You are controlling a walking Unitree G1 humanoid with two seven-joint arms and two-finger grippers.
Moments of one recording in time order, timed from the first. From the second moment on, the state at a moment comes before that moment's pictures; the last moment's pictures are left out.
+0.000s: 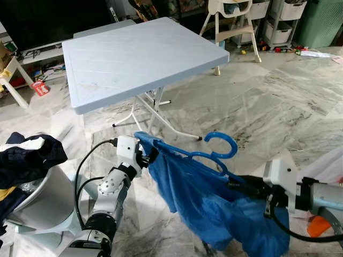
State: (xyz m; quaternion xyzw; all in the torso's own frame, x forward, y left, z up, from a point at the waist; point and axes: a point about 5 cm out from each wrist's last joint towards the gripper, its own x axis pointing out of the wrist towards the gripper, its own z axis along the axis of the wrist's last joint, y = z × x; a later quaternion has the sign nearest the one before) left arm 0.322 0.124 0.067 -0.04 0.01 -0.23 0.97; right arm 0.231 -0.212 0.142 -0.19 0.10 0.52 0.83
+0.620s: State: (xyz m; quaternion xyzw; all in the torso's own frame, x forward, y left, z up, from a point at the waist) left arm 0.319 0.132 0.064 -0.07 0.00 -0.22 0.97; right arm 0.233 -0.211 0.144 -0.19 0.10 0.52 0.83
